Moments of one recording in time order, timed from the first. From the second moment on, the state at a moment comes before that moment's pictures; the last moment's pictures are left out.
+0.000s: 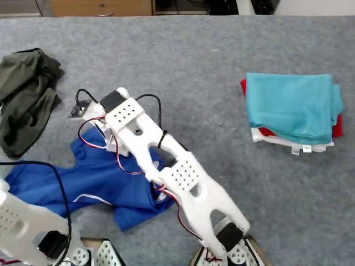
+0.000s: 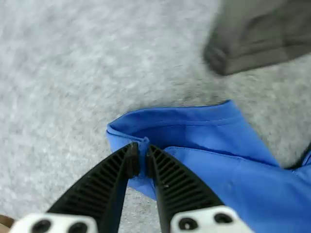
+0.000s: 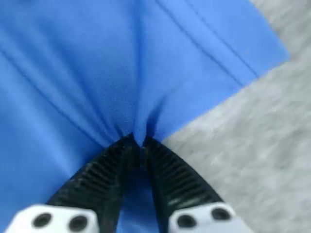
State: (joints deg) left arm -59.1 17.7 -13.4 93.4 -29.1; right arm -46.1 60.9 -52.4 101.2 19.5
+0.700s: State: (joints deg) left arm -54.1 17.7 -23.1 99.9 -40.3; right arm -44.3 31.8 -12.8 89.2 23.0
